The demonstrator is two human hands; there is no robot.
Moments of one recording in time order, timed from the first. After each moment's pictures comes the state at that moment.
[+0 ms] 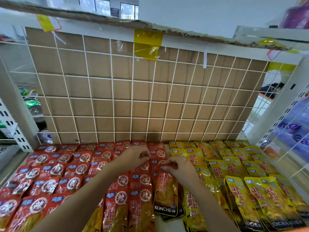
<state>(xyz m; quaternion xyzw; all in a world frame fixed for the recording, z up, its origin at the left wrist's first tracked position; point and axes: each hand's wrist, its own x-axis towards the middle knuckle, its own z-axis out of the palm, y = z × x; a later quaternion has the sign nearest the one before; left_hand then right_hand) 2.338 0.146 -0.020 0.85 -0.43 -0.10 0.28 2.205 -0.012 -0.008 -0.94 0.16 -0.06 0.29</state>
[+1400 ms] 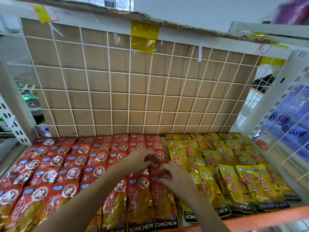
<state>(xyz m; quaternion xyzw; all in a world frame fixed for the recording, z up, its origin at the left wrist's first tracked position) 2.298 0.139 -0.020 0.84 -0.46 -0.16 0.25 2.161 0.017 -0.021 -0.97 0.10 -0.03 0.23</state>
